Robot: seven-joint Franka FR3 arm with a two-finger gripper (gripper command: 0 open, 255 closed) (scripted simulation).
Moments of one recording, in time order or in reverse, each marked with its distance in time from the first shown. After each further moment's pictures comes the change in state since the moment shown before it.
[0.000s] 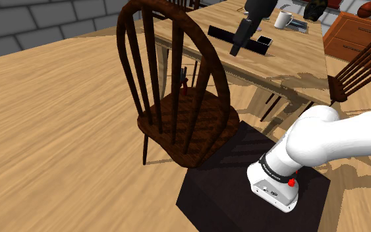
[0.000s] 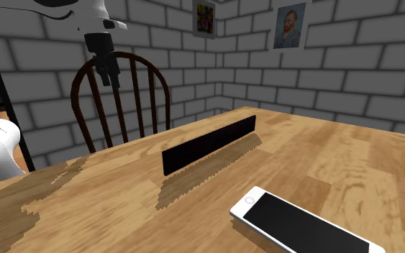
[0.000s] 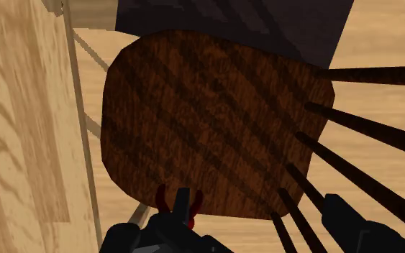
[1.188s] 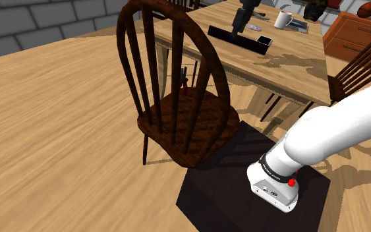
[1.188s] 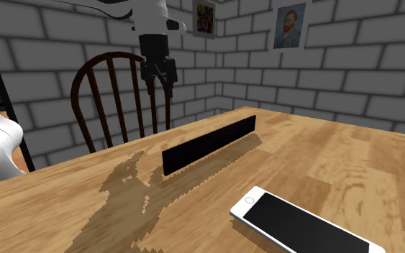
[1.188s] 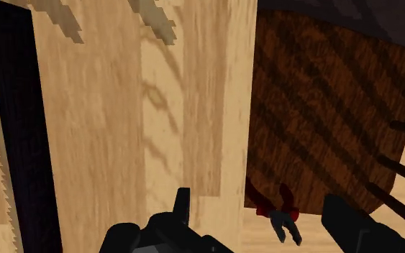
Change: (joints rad) arm -0.071 0.444 -0.272 0.318 -0.097 0.068 -0.334
